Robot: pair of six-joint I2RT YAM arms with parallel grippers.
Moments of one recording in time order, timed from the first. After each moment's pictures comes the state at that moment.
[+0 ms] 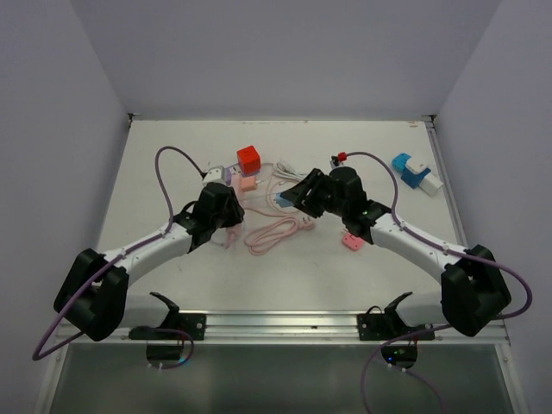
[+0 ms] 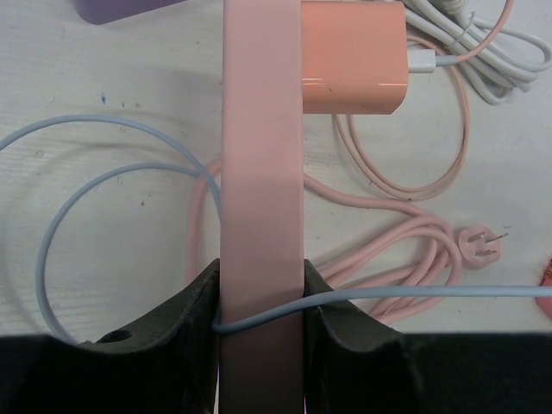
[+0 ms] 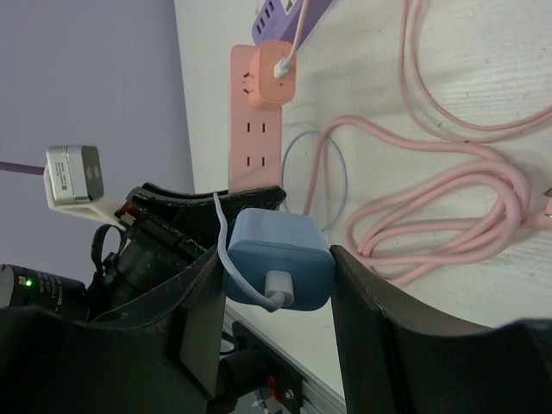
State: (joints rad) left arm -0.53 1.31 0.68 -0.07 -0.21 -0.65; right arm 0.60 1.35 0.84 0.05 -0.14 1.13
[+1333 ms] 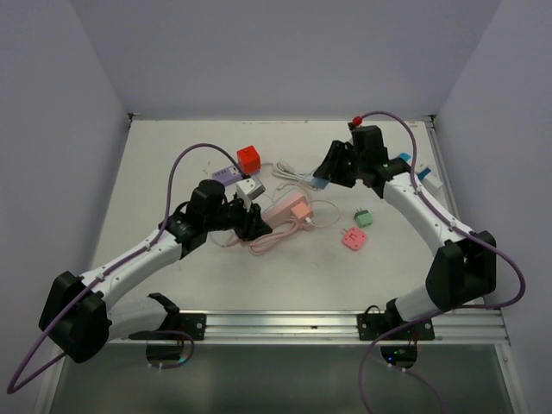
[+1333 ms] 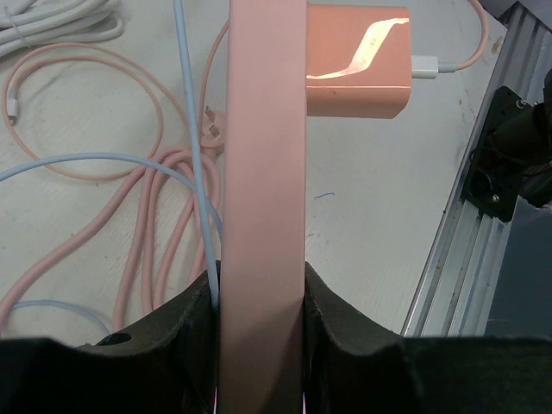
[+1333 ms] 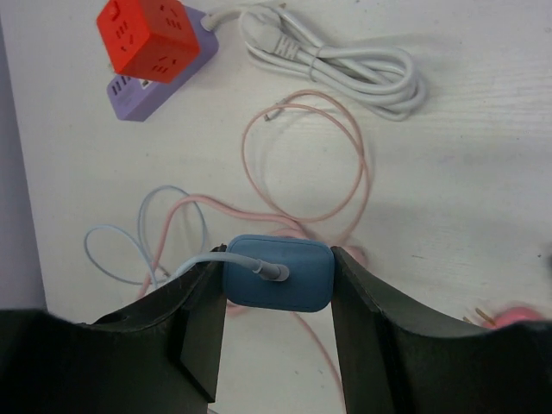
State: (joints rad) left arm -0.59 1.16 0.72 -0.08 0.52 -0.08; right arm 0.34 1.50 1.26 -0.47 -0.16 0.62
